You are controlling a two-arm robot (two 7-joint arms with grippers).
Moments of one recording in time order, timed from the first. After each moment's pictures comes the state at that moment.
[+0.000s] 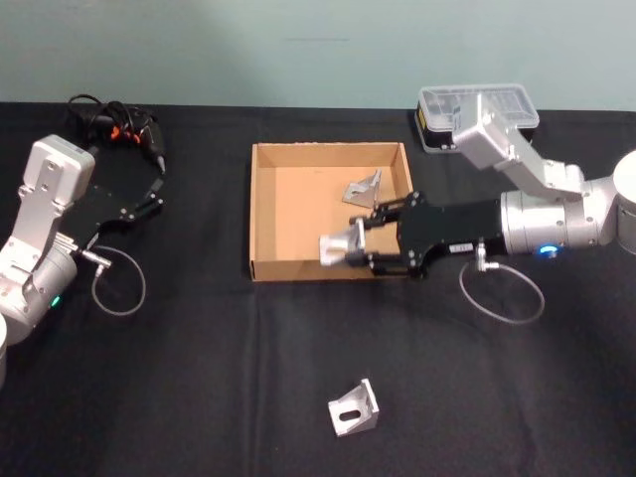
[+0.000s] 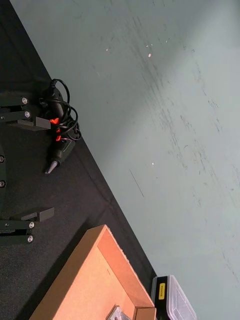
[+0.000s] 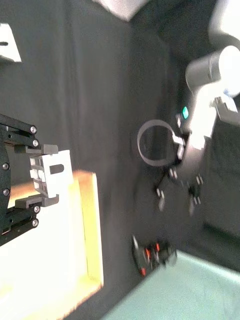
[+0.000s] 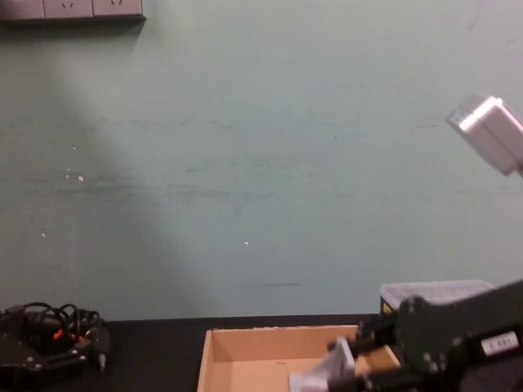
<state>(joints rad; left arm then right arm) -0.20 0.60 0.45 -1.41 -0.25 -0.12 0.03 0.68 0.61 -0.79 -1.29 0.41 0.01 0.97</state>
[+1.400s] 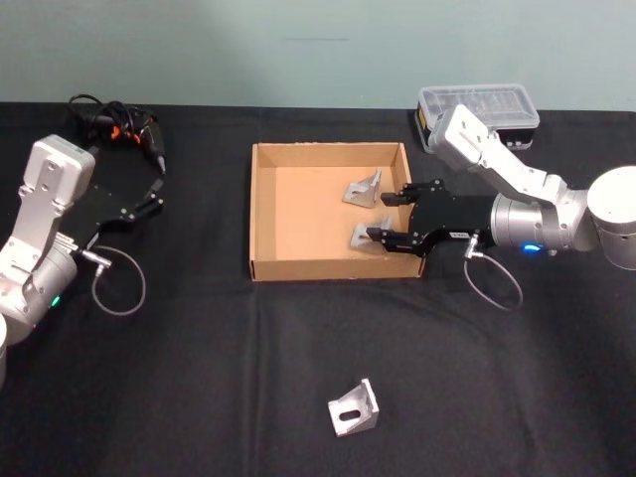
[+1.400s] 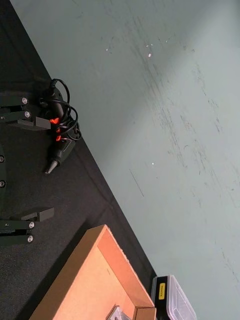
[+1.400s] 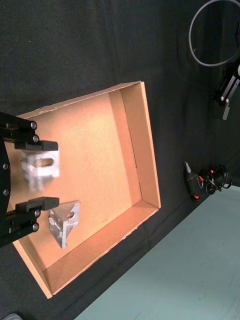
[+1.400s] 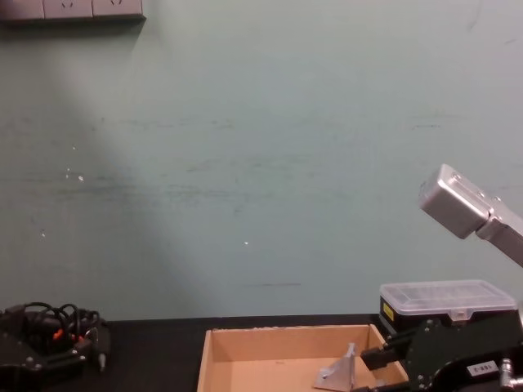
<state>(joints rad) -0.20 0.60 0.45 -1.41 -0.25 -0.12 0.03 0.66 0.51 -0.72 -1.14 0.20 0.04 0.73</state>
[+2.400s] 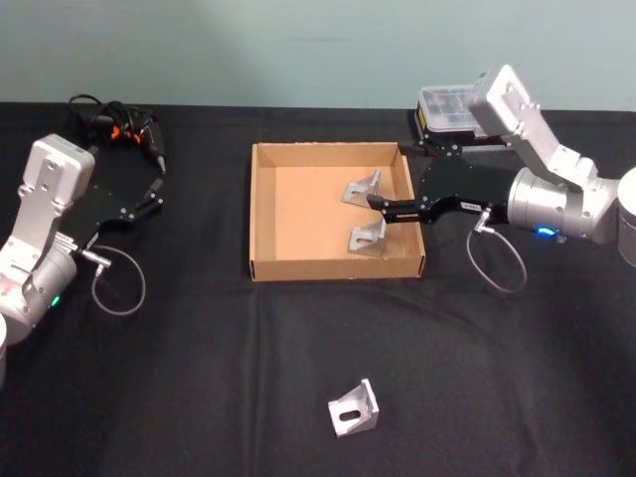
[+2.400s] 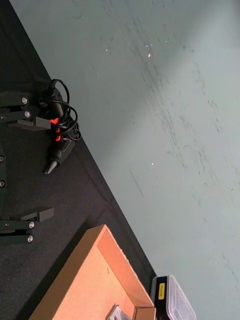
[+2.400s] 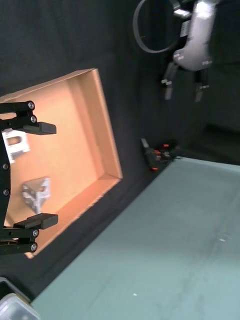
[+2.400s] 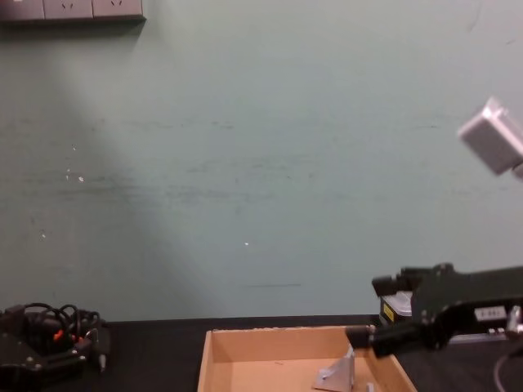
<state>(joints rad) -0.20 0.60 0.45 -1.41 -0.25 -0.12 0.03 0.56 0.52 -0.58 -1.28 0.25 0.04 0.68</state>
